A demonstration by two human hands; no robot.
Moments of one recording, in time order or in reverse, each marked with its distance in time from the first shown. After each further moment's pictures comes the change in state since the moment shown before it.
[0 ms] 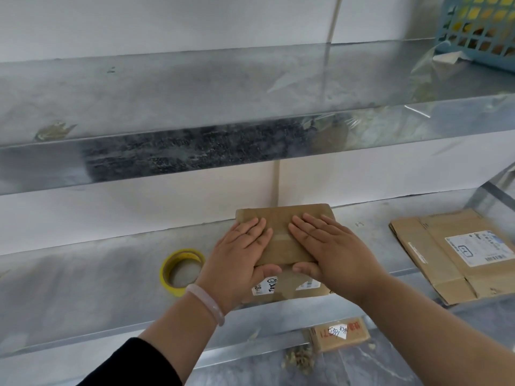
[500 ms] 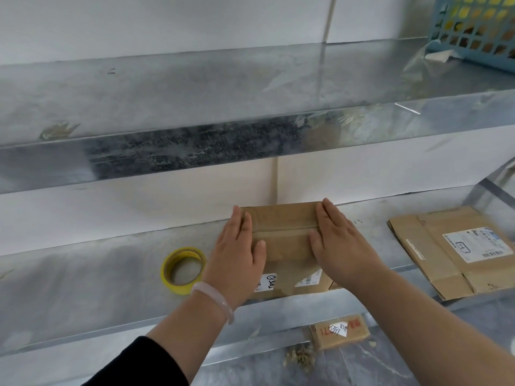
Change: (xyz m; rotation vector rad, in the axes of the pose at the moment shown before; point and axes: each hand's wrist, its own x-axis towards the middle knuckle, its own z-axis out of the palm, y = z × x) left_hand -0.002 0.024 -0.010 -0.302 0.125 -0.413; right_hand 0.001 -0.008 -0.012 0.299 0.027 0.458
